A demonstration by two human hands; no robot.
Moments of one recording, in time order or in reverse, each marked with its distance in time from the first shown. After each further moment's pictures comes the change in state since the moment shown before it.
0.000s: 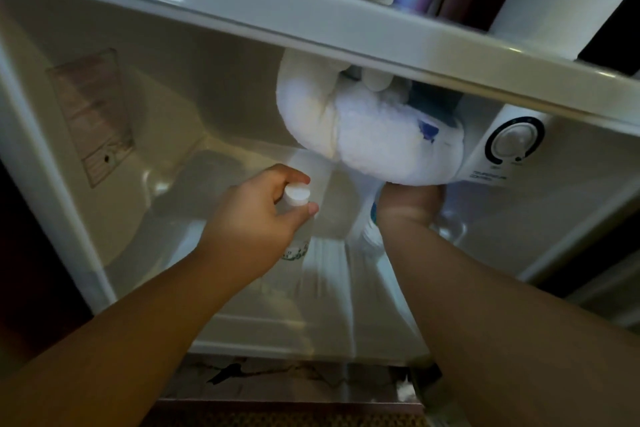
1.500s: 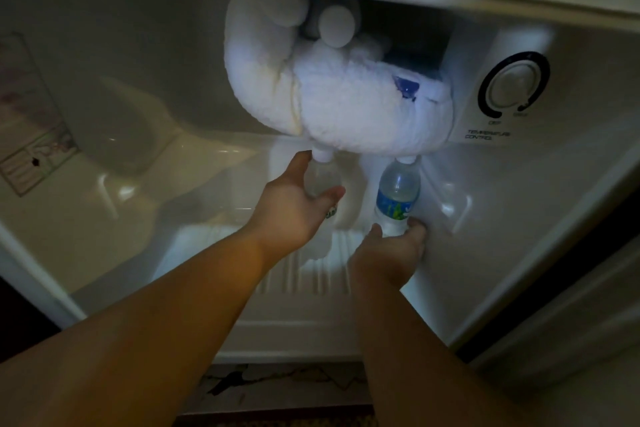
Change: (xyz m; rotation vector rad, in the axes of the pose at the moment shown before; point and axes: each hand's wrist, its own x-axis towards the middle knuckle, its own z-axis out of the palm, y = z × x) left_hand 0.048 -0.019 0.081 0.018 -0.152 -0.036; right_hand -0.082 0.040 0.064 0.686 0.173 0.412
